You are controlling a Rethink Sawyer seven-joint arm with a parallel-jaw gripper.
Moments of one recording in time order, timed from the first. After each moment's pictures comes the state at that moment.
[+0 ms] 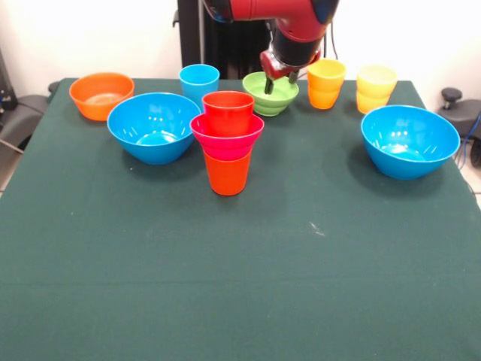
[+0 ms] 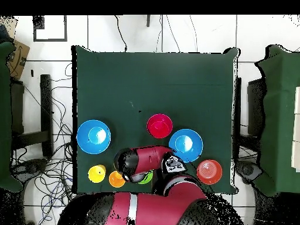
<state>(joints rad) -0.21 -0.47 0.07 1.93 -0.32 0.60 1.39</state>
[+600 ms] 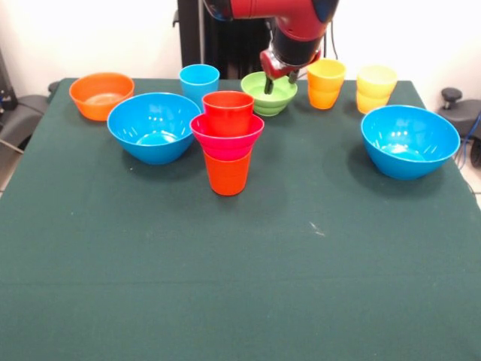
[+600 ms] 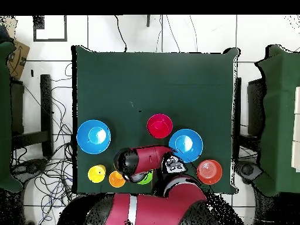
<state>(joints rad) -0.21 -0.47 0.07 1.93 -0.32 0.60 1.39</state>
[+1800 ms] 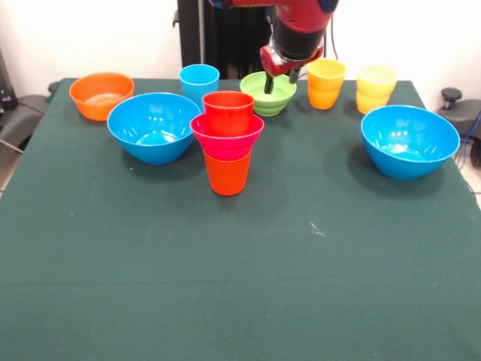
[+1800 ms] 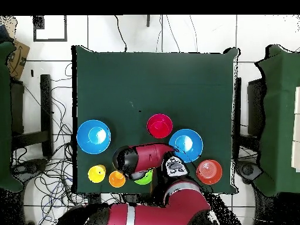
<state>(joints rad) -0.21 -0.53 0.08 1.93 -0.32 0.60 1.39</state>
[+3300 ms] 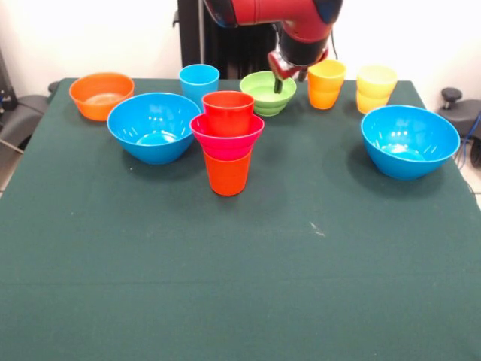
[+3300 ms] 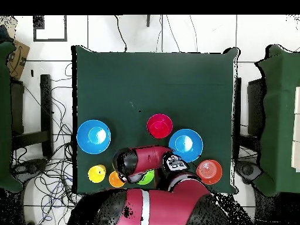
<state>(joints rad) -0.25 -0.45 0.13 1.95 -0.32 0.61 1.39</state>
